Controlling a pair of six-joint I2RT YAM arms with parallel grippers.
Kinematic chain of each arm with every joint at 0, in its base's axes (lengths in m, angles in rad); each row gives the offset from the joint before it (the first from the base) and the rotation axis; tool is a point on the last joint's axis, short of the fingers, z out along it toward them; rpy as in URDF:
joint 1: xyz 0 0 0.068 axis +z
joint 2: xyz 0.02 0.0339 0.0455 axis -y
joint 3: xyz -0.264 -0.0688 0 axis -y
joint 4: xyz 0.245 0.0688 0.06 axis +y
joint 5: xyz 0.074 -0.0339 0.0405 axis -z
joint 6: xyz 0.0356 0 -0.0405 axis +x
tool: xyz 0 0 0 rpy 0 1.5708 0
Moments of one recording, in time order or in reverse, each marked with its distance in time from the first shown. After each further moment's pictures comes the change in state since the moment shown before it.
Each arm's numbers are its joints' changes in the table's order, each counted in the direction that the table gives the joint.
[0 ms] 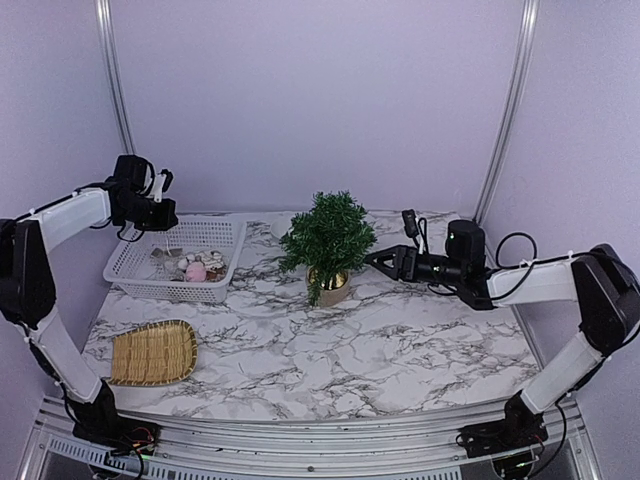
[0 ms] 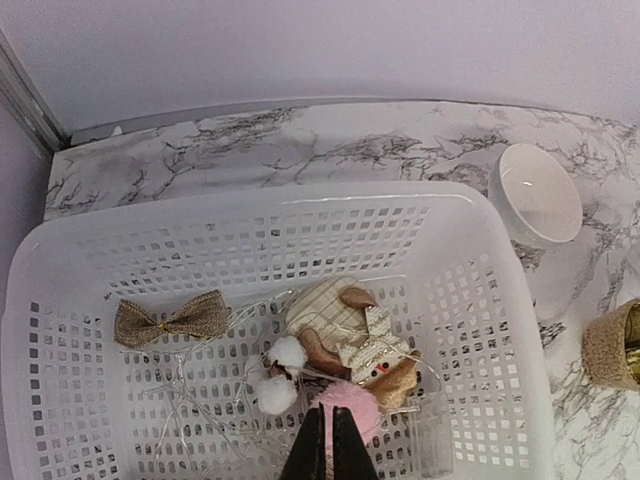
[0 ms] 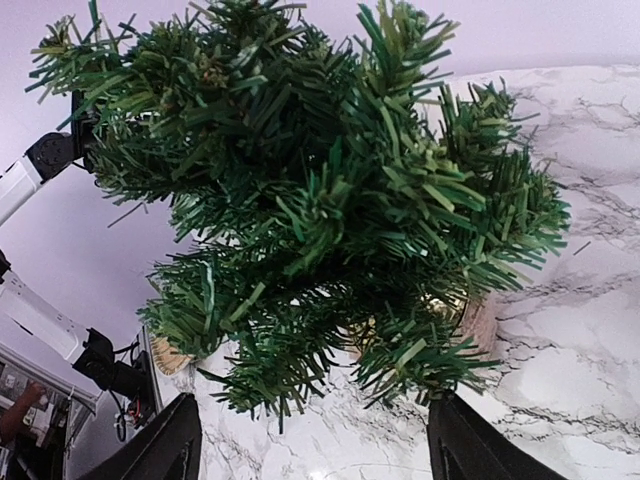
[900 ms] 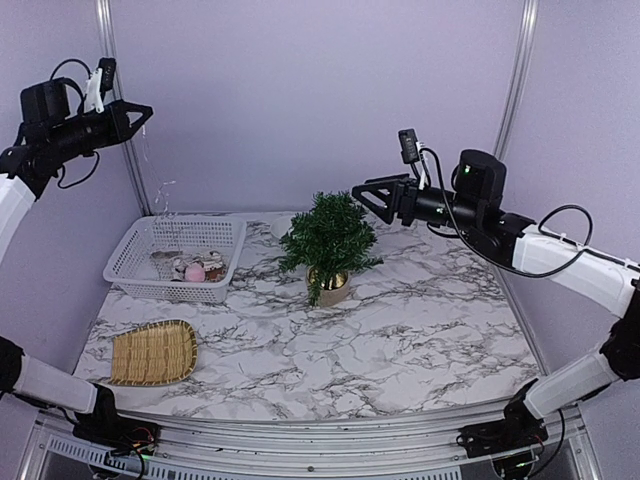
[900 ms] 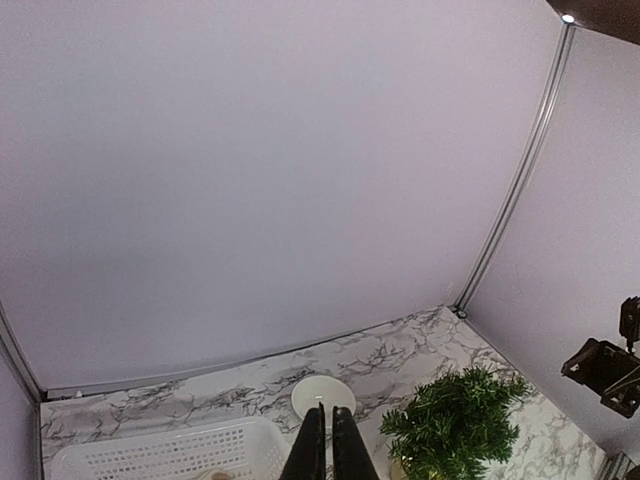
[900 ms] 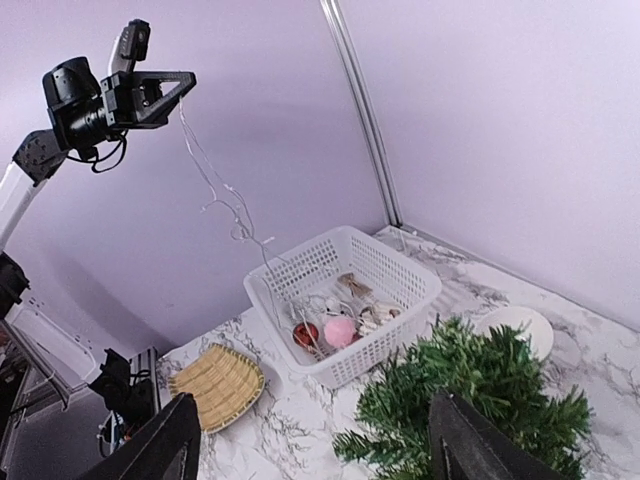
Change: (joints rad) left arm -0.014 0.397 0.256 -0.049 0.267 -0.165; right arm 0.154 0.182 0.390 0.341 0.103 -0.240
